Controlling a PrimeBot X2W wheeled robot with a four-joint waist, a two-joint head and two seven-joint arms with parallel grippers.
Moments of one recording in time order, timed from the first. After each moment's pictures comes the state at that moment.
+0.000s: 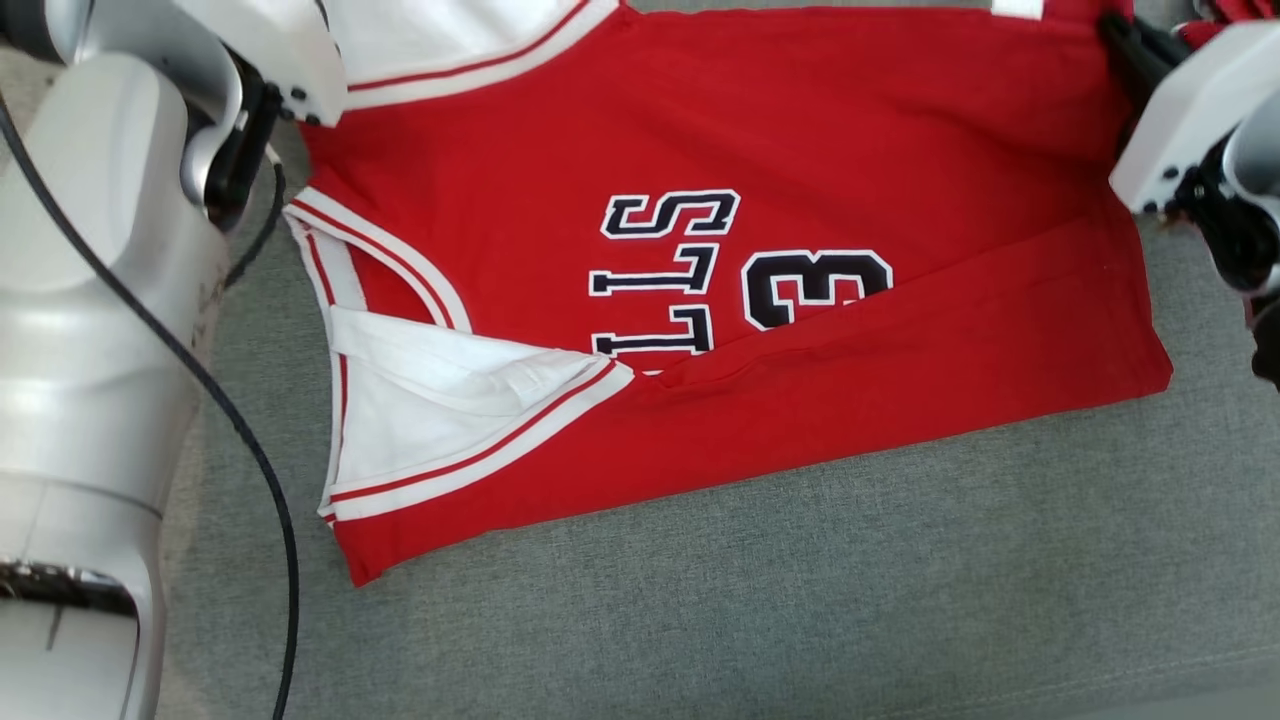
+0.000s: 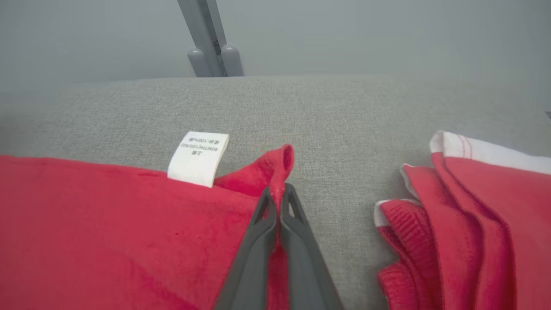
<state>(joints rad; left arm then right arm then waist) -1.21 0.21 -0.44 0.89 -0.47 -0.12 -0.10 -1.09 -0.39 0.53 0.80 0.73 0.13 0.18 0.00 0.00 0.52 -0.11</state>
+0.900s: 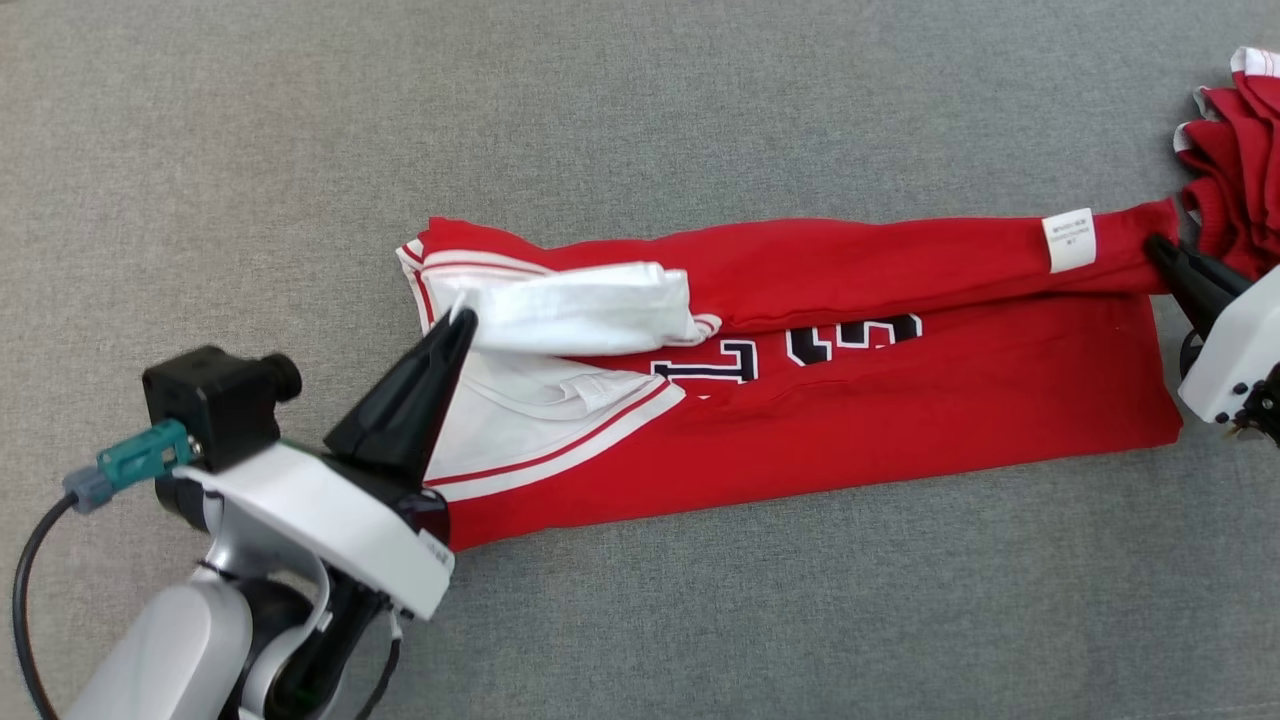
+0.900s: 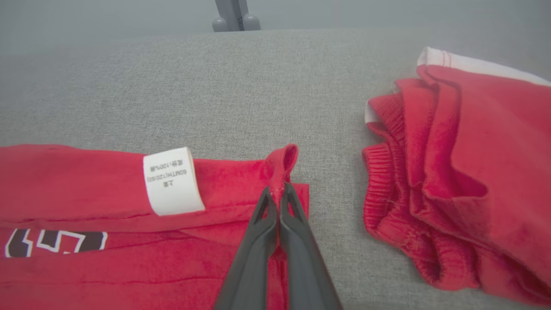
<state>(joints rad) -0.28 0.40 -0.40 -0.29 -0.78 0.11 0.20 -0.71 -0.62 0.56 0.53 0.90 0.13 0.15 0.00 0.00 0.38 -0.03</state>
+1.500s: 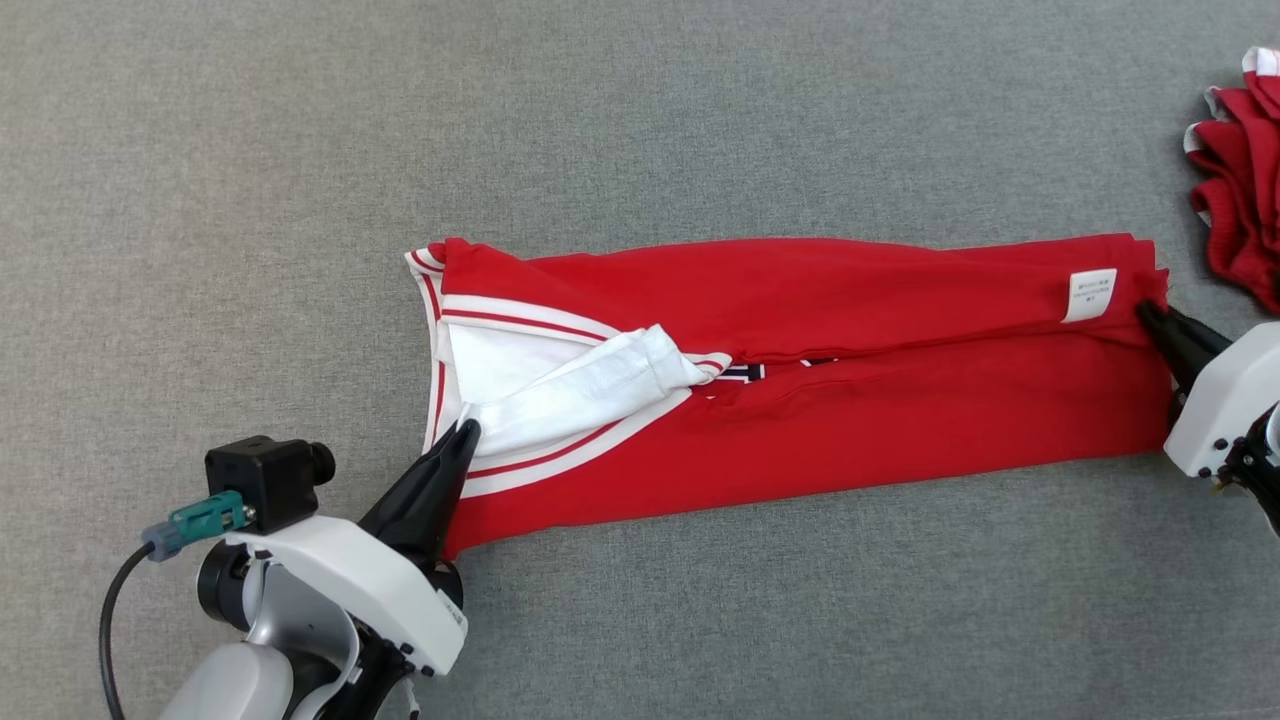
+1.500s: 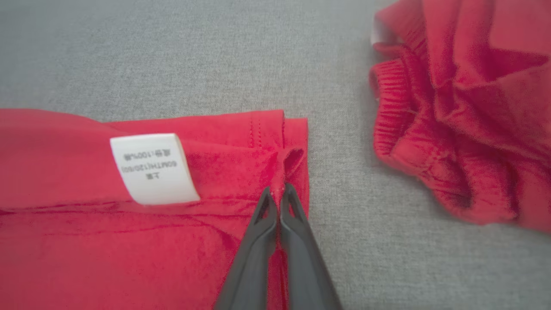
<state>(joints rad) -0.15 0.37 -0.42 -0.18 -0.83 0.14 0.19 -0.60 -0.57 0.47 0.53 0.83 0.13 0.18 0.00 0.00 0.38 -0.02</state>
